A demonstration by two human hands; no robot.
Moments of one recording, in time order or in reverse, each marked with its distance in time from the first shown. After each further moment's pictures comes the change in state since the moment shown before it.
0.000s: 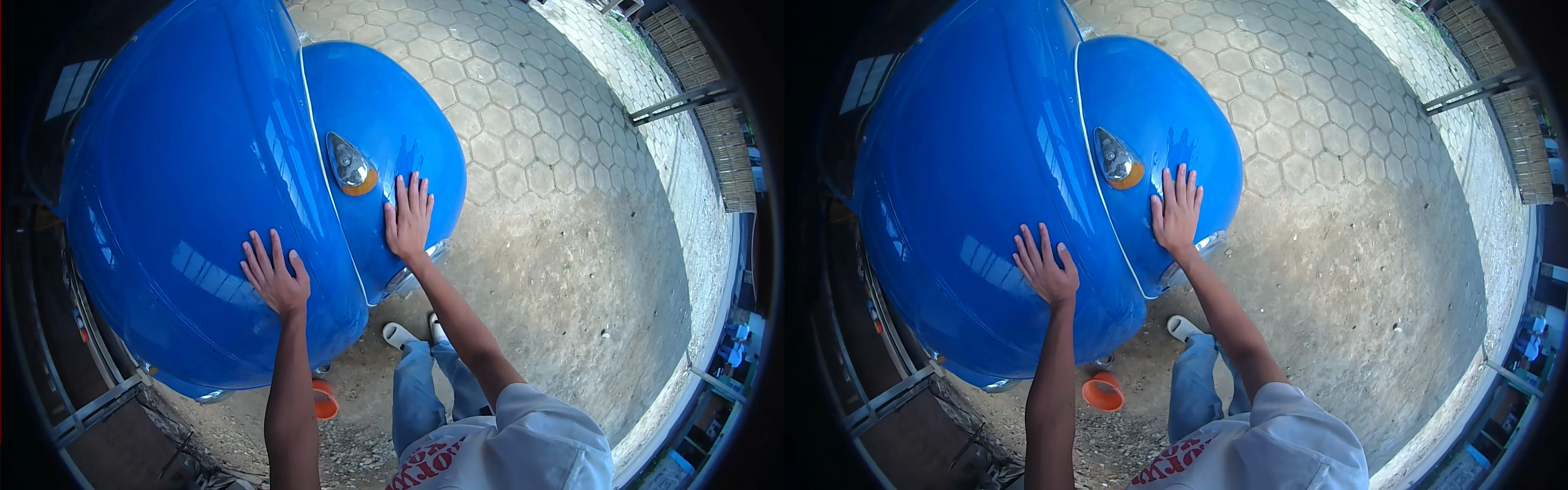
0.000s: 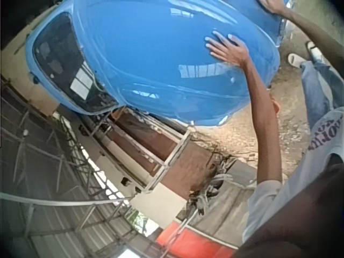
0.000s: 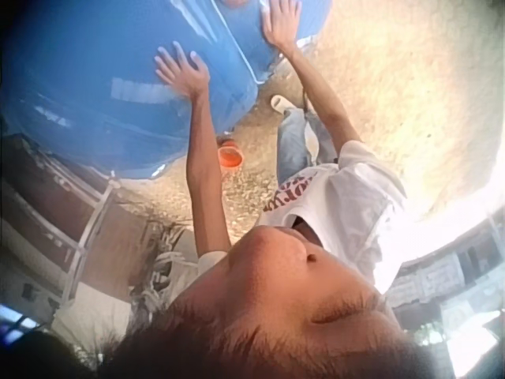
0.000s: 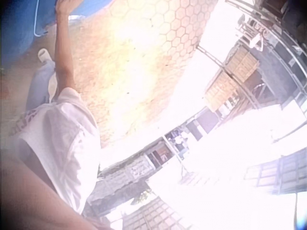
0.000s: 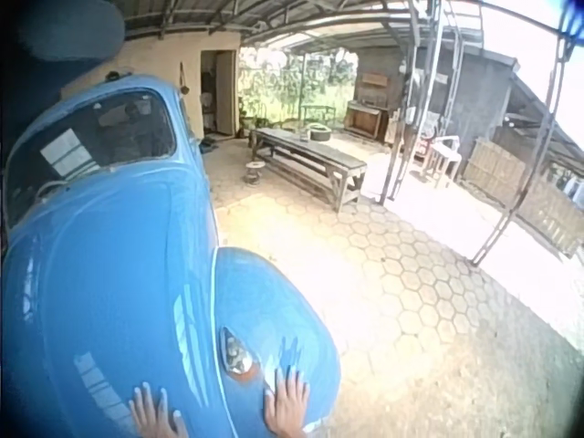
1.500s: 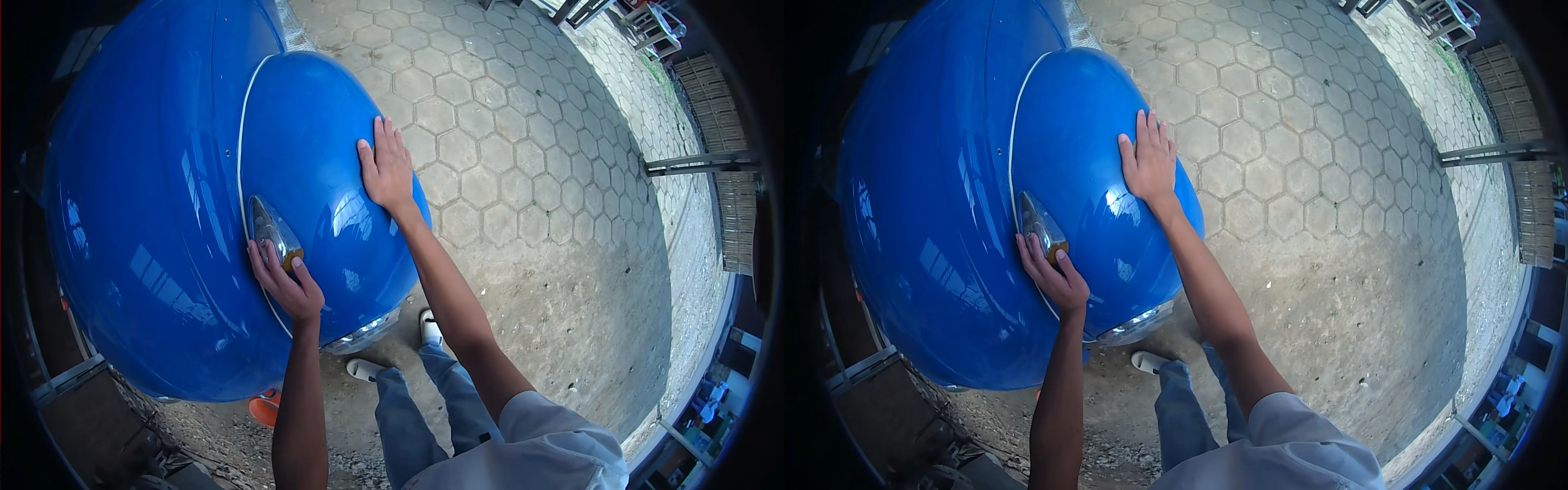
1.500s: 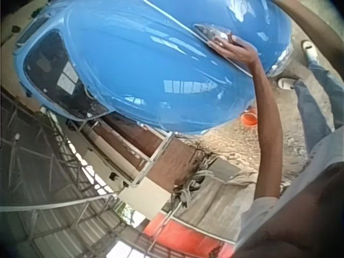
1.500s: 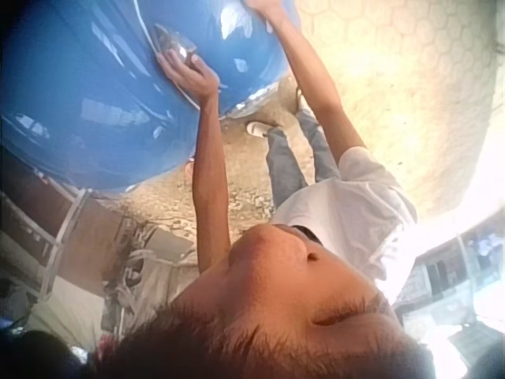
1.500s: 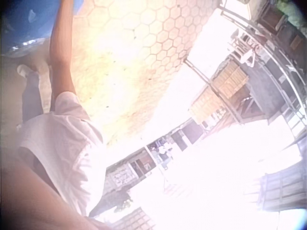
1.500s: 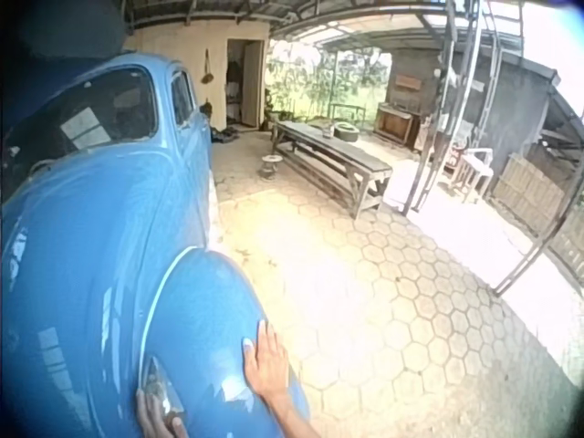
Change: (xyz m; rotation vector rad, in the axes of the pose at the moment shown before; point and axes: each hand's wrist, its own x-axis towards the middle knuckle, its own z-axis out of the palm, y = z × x) left_hand 0.063 0.197 0.076 -0.460 0.209 -0.153; right_hand 0.242 0.081 -0.006 0.232 -0.204 -0.028
